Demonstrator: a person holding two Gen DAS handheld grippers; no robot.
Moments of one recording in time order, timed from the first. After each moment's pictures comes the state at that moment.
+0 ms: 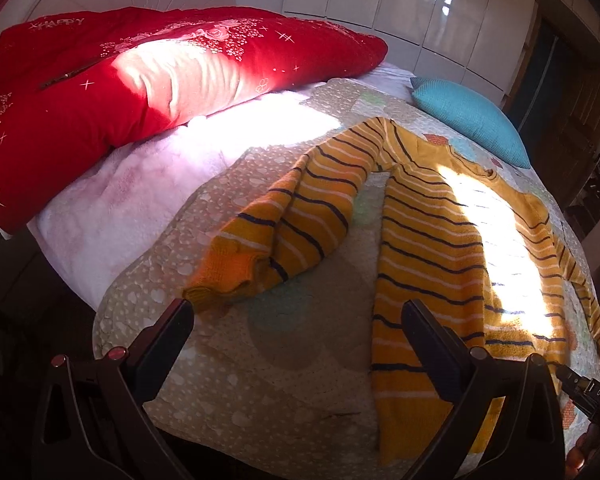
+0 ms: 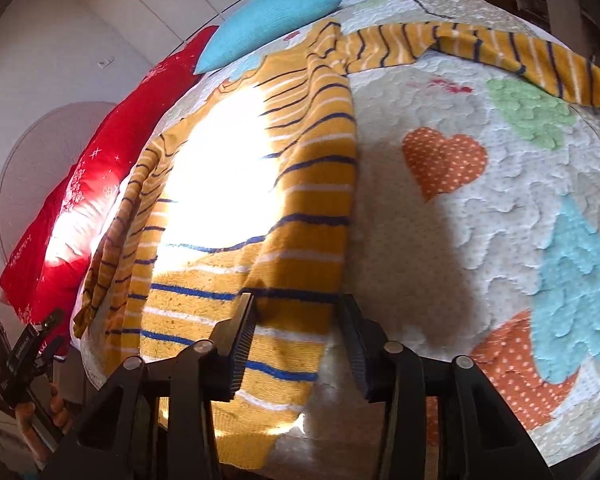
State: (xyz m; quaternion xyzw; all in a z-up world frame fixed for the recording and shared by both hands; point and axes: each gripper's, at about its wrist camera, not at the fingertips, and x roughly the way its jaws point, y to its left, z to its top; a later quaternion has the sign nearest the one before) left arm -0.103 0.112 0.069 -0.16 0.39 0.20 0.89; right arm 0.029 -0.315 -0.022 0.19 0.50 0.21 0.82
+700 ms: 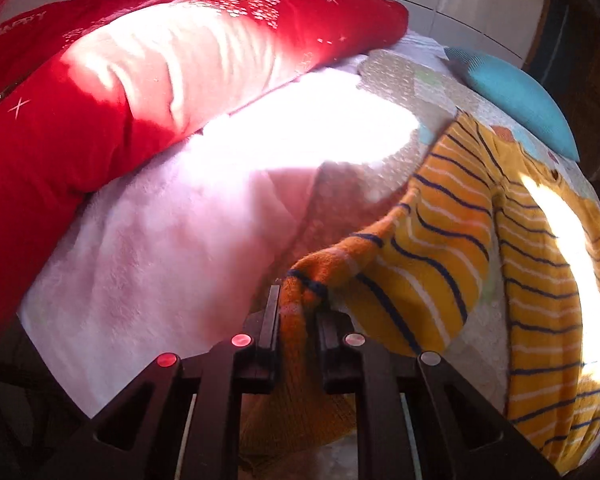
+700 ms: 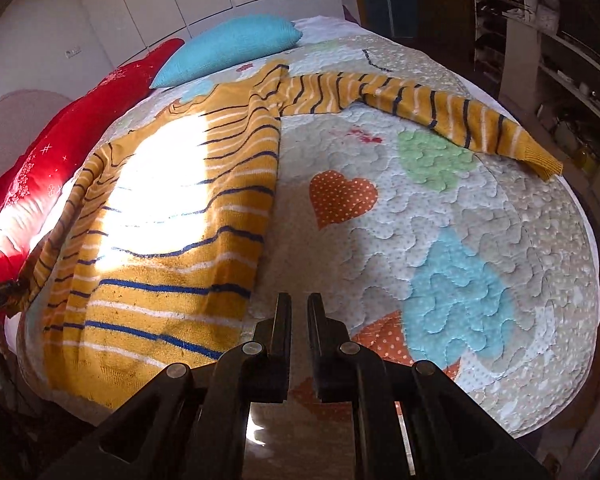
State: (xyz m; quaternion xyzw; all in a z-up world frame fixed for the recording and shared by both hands) left arm -0.002 0.255 0.037 -0.15 0.45 0.20 0.86; right arm 0.013 -0.345 0.002 0.09 0.47 0.07 0.87
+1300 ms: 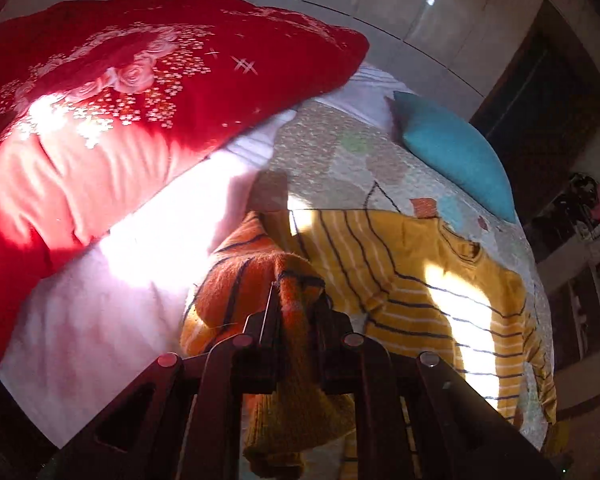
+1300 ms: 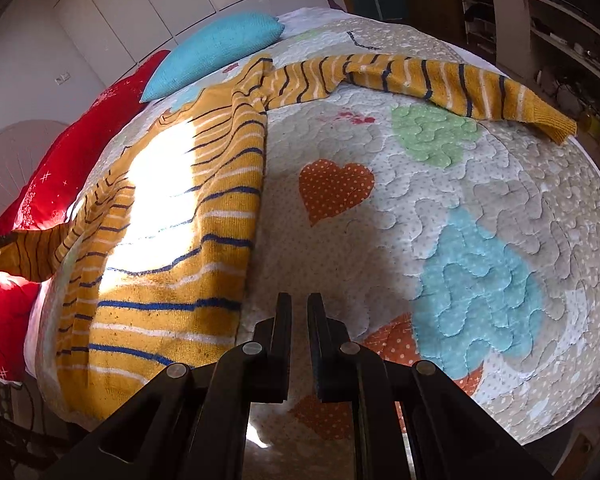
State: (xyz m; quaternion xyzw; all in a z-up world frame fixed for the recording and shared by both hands) left arm 0.099 0.197 0.134 -0.22 0.42 0.08 0.88; right arm 0.026 -0.359 -0.021 0.16 0.48 0.08 0.86
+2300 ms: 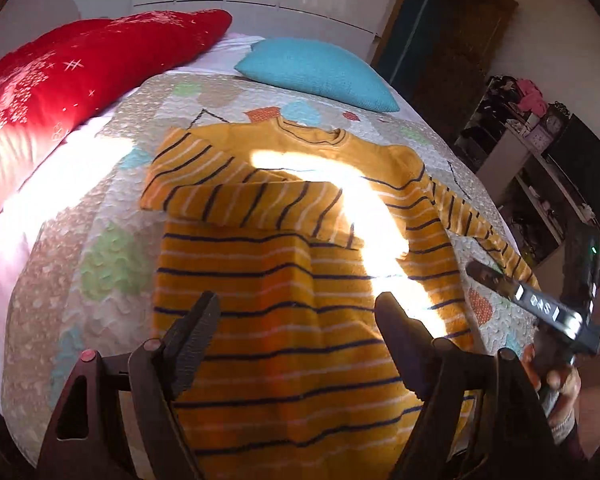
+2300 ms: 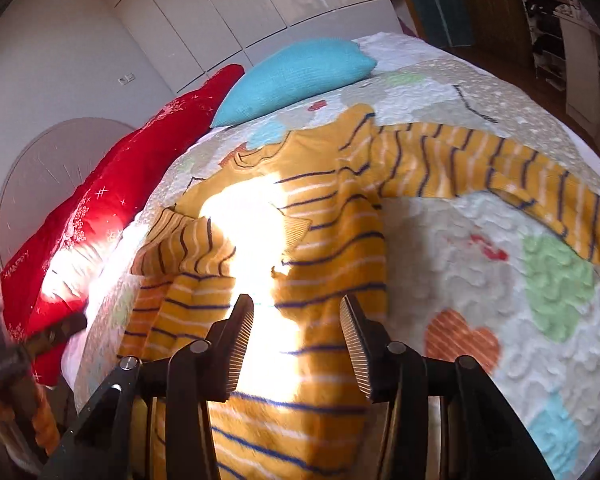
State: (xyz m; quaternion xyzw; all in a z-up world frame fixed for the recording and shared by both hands) left arm 0.022 0.004 0.095 -0.12 0.43 -0.05 0.89; right arm 0.134 -0.302 0.023 0.16 0.43 0.20 0.87
